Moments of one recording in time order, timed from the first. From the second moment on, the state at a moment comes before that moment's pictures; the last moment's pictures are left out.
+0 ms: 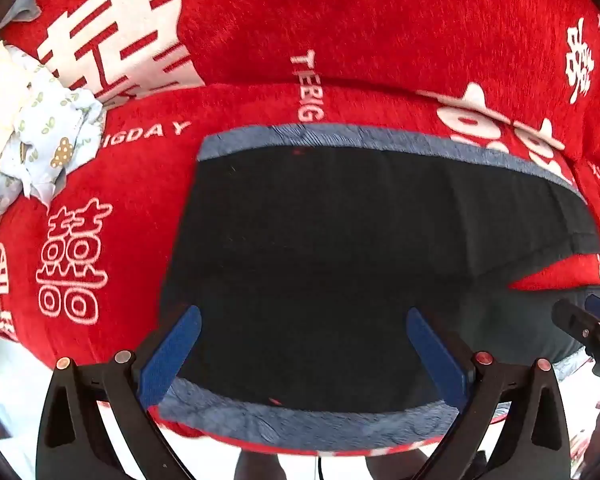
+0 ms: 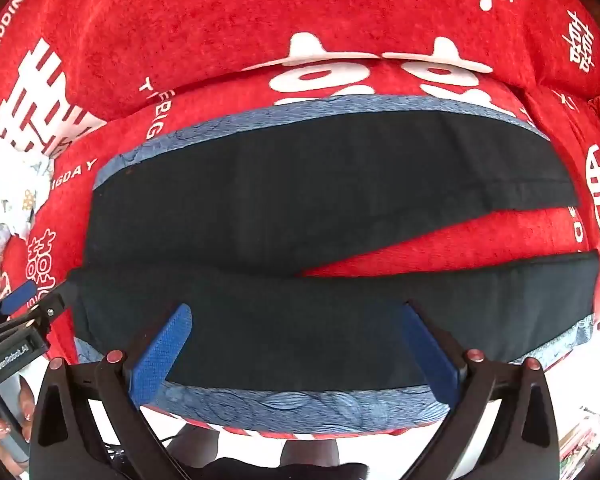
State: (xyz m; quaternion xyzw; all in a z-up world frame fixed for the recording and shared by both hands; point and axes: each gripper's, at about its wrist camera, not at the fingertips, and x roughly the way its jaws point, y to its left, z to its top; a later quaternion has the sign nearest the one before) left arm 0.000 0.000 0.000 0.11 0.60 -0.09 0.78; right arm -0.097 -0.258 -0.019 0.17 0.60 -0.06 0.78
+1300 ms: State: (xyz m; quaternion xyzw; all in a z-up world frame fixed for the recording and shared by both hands) left arm -0.030 -0.031 -0.031 0.12 0.67 -0.07 0.73; right arm -0.116 -0.258 -0.046 0.15 0.66 -0.08 0.73
